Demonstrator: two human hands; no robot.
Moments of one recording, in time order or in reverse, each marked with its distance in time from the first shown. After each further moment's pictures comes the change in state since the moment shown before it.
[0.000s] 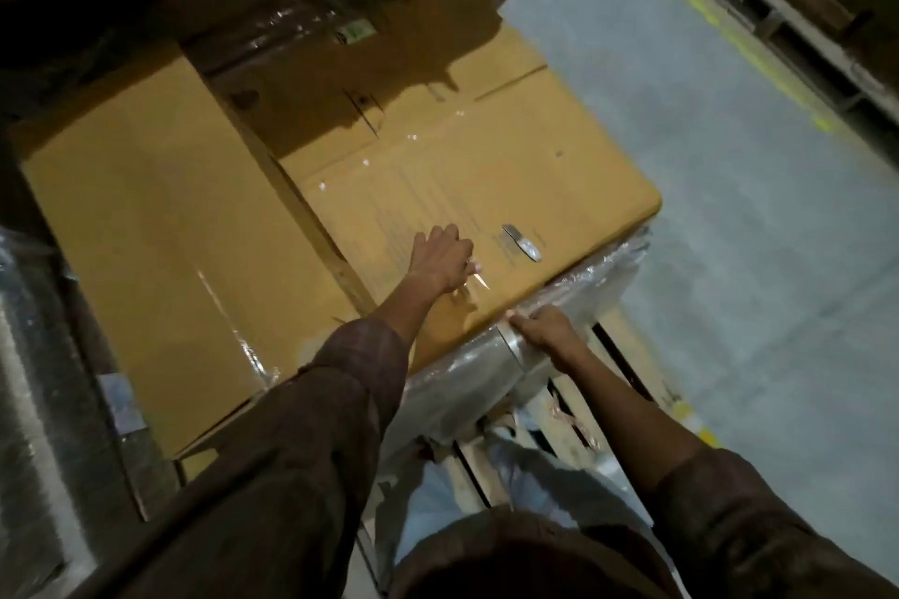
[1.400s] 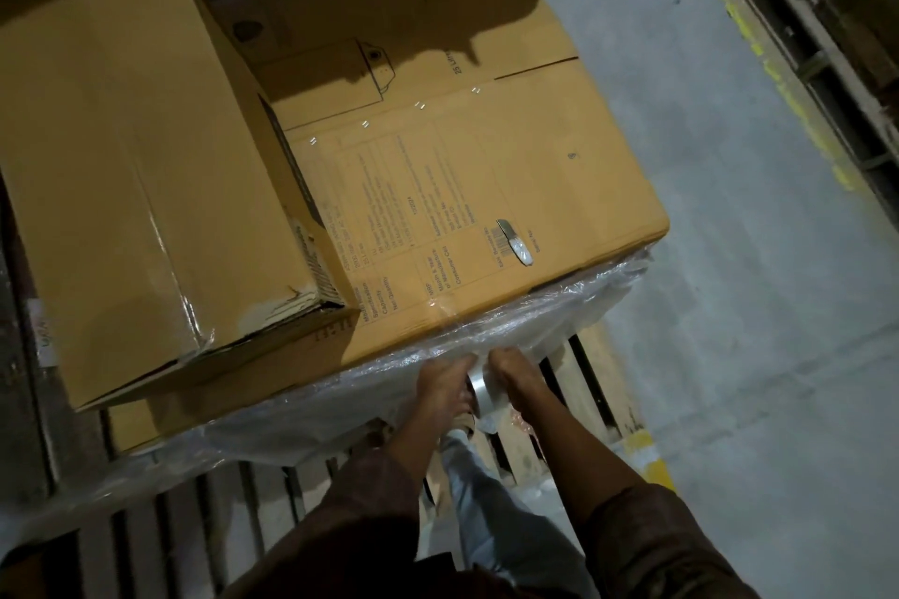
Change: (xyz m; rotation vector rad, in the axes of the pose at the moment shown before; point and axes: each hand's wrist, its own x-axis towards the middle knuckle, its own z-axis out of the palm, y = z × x) left_hand -0.069 0.109 0.172 -1.654 -0.095 -1.067; right_hand 0.021 0.045 0.029 0.254 -0.179 0.215
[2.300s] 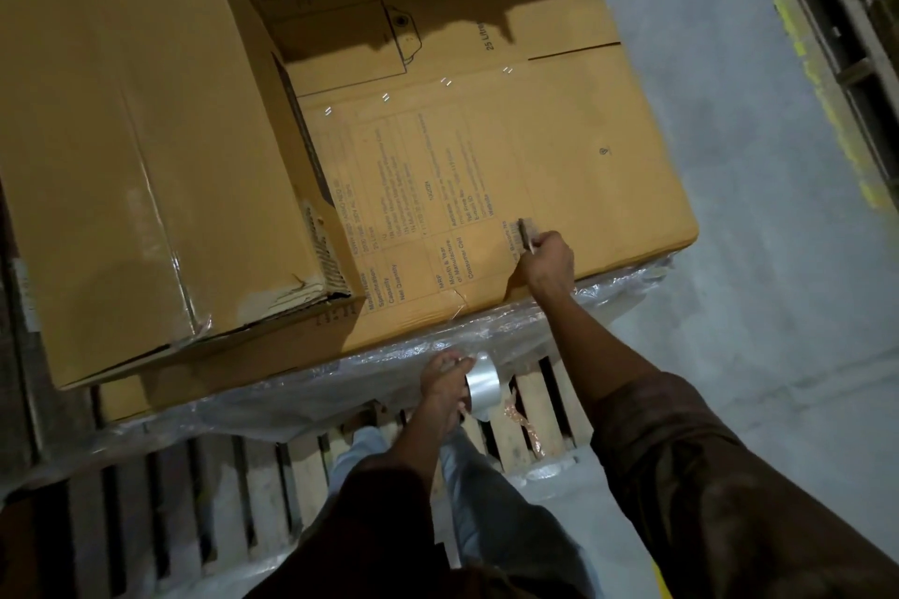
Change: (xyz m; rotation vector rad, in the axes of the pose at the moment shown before) left_hand 0.018 -0.022 0.003 -0.298 -0.095 0.006; right_hand 0.080 -0.120 -0.034 -0.480 0.566 -0.420
